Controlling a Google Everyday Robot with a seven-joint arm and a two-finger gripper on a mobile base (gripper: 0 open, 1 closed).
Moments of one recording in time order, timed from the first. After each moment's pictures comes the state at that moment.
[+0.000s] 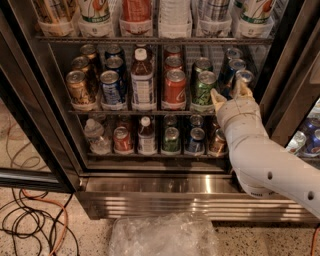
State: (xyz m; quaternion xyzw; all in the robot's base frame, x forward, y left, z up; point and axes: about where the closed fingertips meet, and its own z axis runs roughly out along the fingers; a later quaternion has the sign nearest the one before) arm 0.623 -0.198 0.882 -0.12 0.71 -0.16 0.68
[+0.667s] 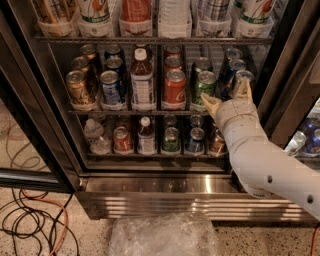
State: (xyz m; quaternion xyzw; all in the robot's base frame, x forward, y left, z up) arm 0.623 -0.189 0.883 -0.15 0.70 -0.15 0.69
